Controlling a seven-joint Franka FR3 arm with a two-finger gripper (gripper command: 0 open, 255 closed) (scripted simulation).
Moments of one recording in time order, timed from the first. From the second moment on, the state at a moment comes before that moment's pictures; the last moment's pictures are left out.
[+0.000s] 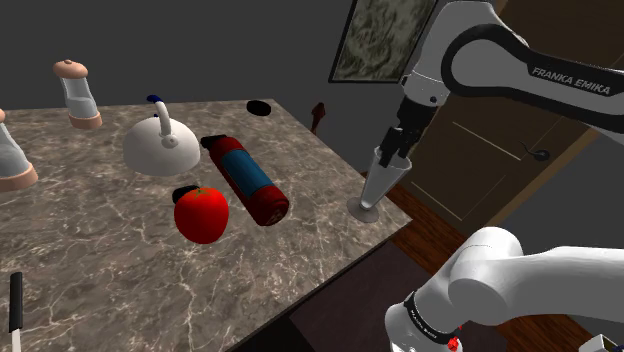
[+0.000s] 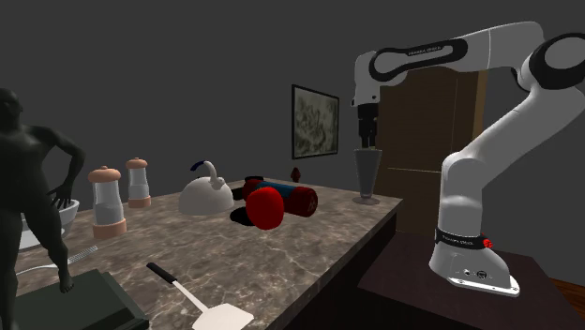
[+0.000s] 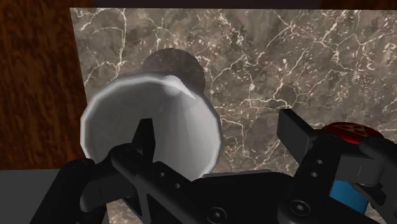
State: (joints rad) arm 0.00 -0.77 -0.07 -2.42 -0.08 1.59 0.01
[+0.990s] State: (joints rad) arm 0.11 -0.36 0.10 -2.14 0.04 1.63 0.17
